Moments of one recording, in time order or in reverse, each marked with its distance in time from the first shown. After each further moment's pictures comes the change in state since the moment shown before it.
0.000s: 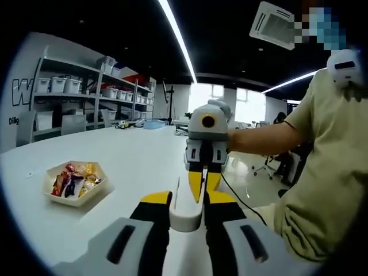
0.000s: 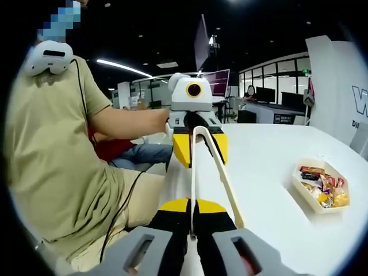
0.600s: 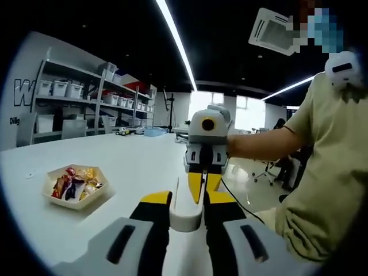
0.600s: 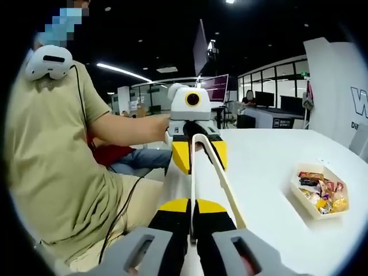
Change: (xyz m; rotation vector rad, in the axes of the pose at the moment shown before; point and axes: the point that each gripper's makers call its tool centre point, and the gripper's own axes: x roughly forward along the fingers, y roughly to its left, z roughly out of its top) left arm -0.002 0.004 0.003 -0.005 -0.050 0.001; right arm 0.004 -0.002 0.010 -0.014 -0.018 -0.005
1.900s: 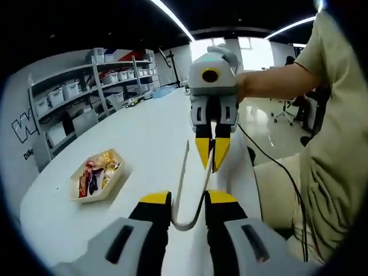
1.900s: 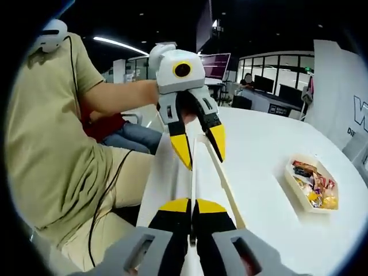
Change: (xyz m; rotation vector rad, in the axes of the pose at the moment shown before) left arm -0.004 0.013 -0.041 0.257 0.398 0.156; right arm 0.000 -0.008 -0.032 -0.073 0.190 -0.068
